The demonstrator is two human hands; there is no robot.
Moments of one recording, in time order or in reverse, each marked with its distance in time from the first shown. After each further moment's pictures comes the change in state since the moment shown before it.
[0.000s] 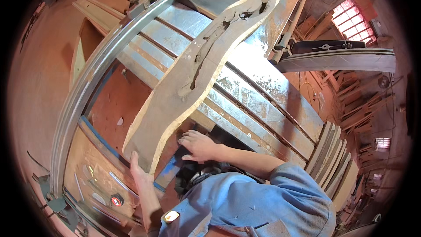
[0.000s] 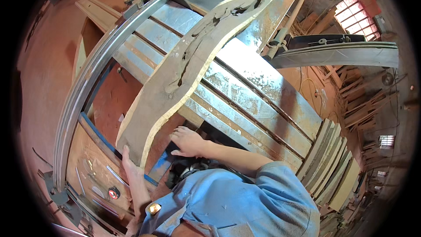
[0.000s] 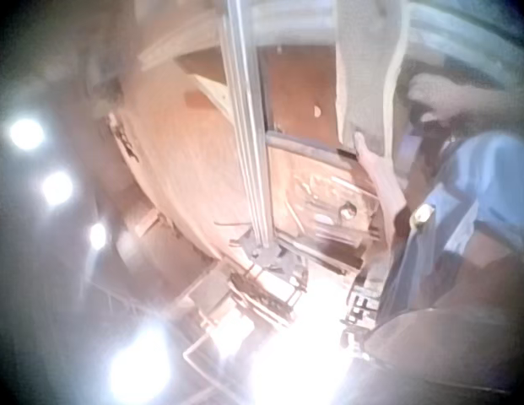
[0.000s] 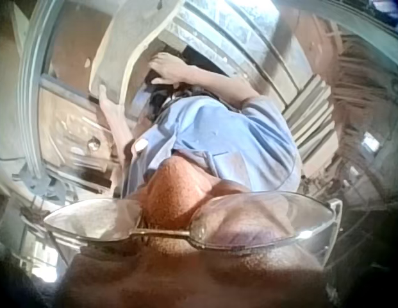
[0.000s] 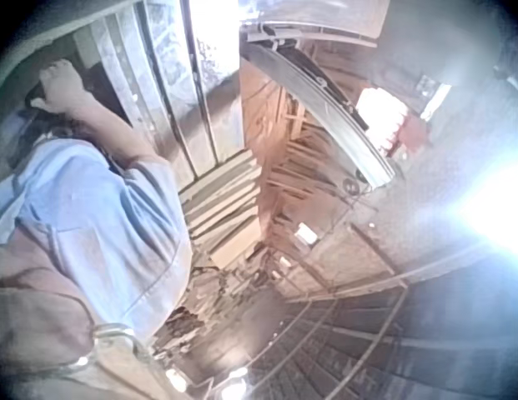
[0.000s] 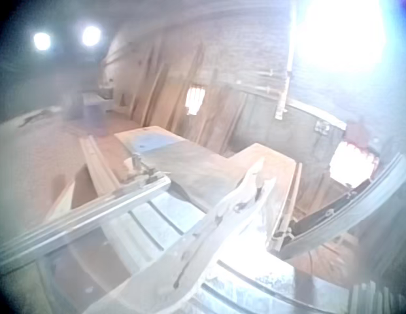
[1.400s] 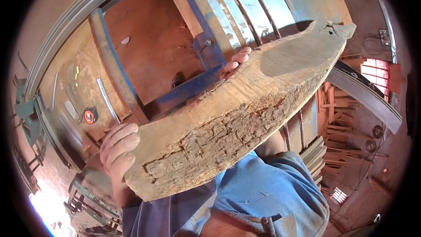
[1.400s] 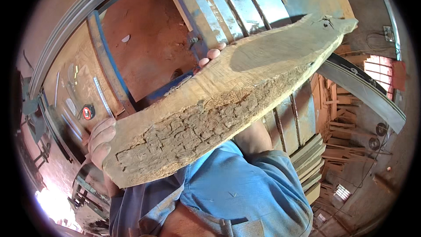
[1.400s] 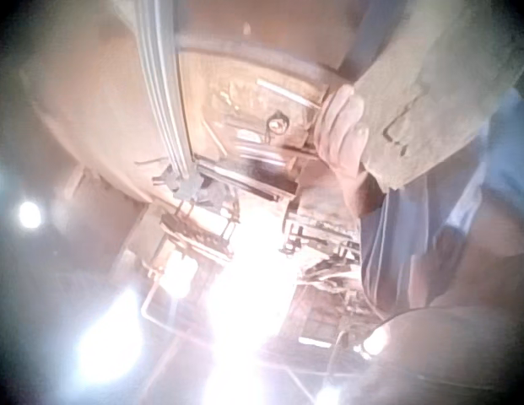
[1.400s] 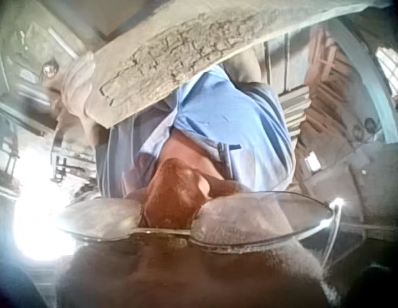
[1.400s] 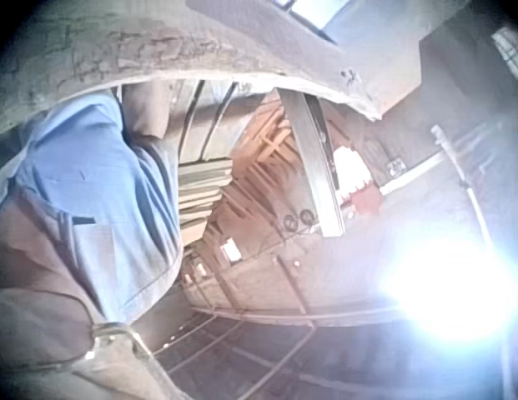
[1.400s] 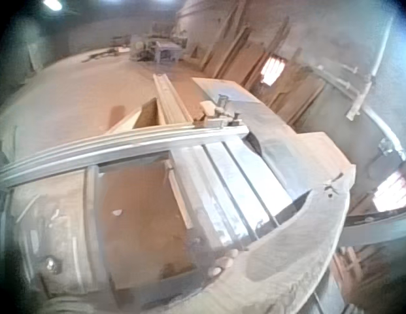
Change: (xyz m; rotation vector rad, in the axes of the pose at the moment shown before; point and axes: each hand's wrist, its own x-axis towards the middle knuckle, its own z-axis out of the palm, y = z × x) left_hand -0.163 0.069 -0.055 0.850 -0.533 1.380; right_hand 0.016 -0.027 -0.073 2.549 -0.142 -0.227
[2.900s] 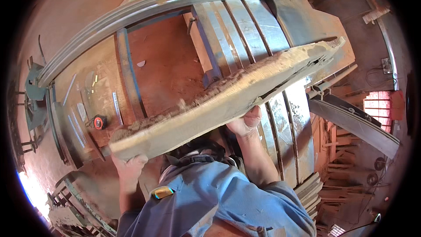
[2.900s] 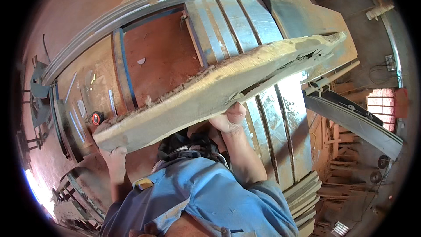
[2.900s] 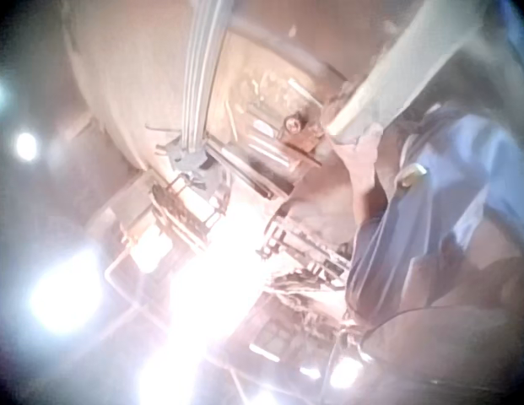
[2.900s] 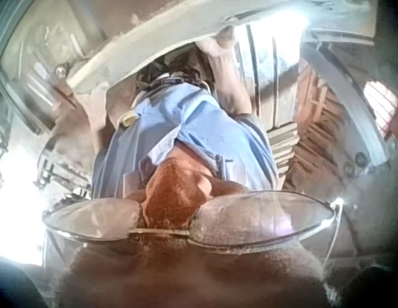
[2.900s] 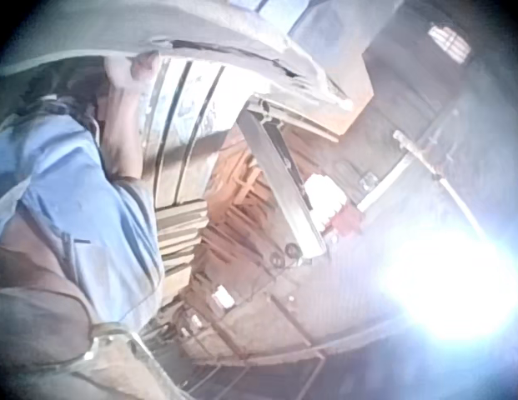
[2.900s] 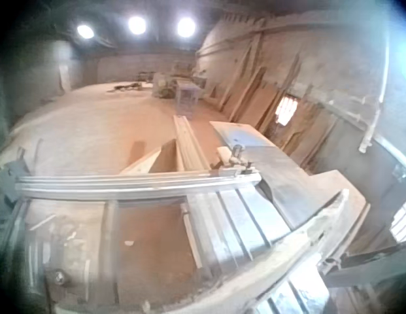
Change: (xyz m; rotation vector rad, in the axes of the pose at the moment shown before) left_hand -0.016 0.026 0.037 -0.294 0.649 -0.837; right_hand -0.010 0.003 0.000 -0.250 0.333 -0.136
